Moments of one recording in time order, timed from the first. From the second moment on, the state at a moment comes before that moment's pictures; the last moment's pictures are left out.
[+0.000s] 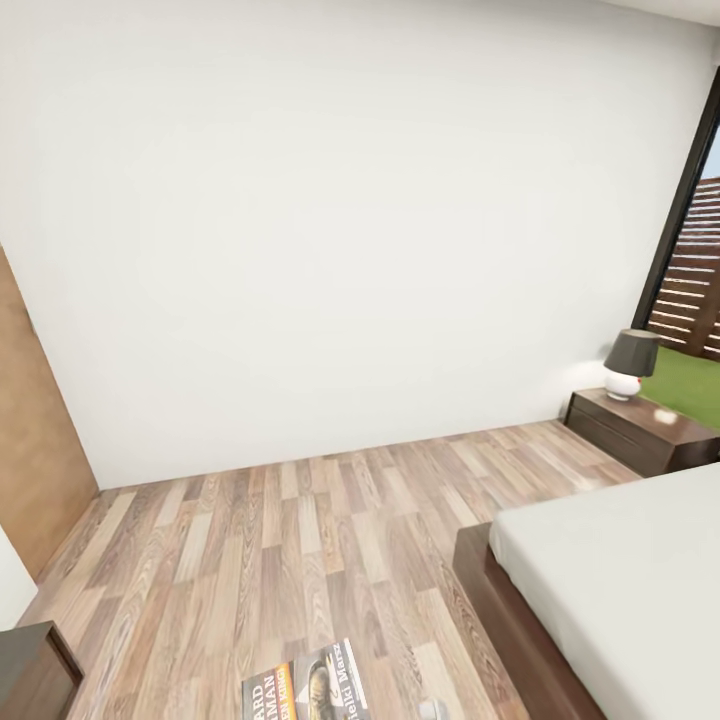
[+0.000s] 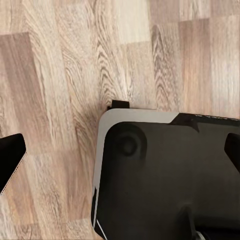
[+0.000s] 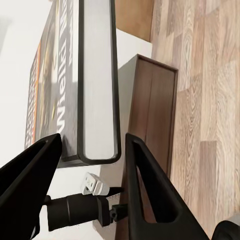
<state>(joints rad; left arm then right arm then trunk) -0.14 0.09 -0.23 -0.08 0.36 -0.05 -0.07 -0.36 0.00 0.54 -0.21 -0.83 0.10 1.02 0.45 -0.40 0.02</state>
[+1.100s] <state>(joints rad) -0.14 0.09 -0.23 -0.08 0.36 -0.05 -0.07 -0.36 0.00 0.54 -0.21 -0.84 0.10 1.01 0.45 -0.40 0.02</state>
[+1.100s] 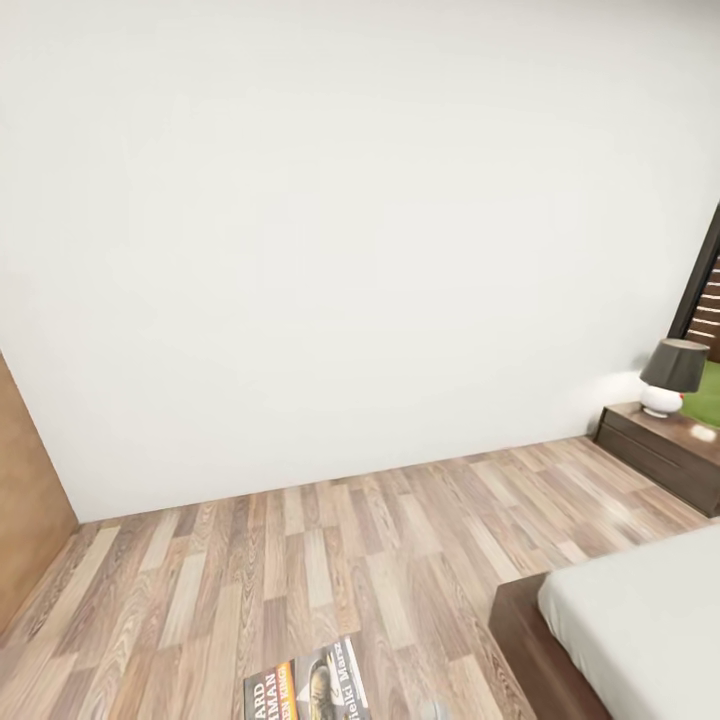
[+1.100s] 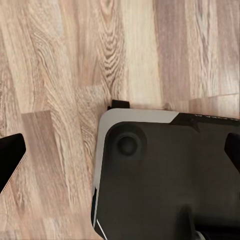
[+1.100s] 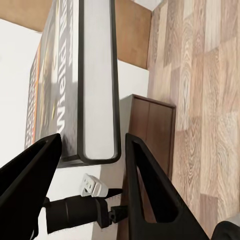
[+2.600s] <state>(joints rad) -0.14 0.09 -0.23 -0.08 0.36 -0.07 -0.07 -0.36 0.00 0.54 -0.21 -0.84 0.10 1.01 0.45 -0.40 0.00</state>
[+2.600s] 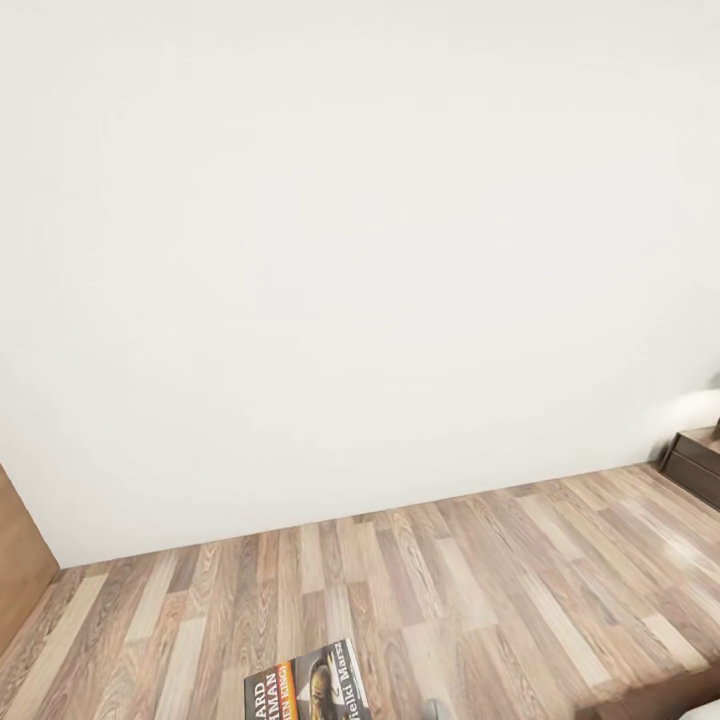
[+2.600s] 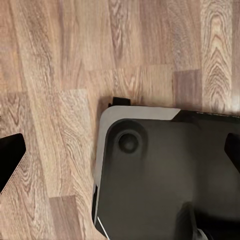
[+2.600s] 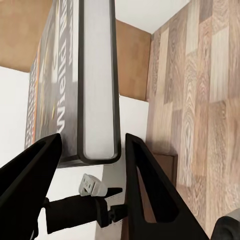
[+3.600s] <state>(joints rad) -0.14 0.09 -0.23 -0.08 0.36 -0.07 -0.07 -0.36 0.00 0.54 -0.21 -0.84 0.10 1.01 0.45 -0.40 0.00</state>
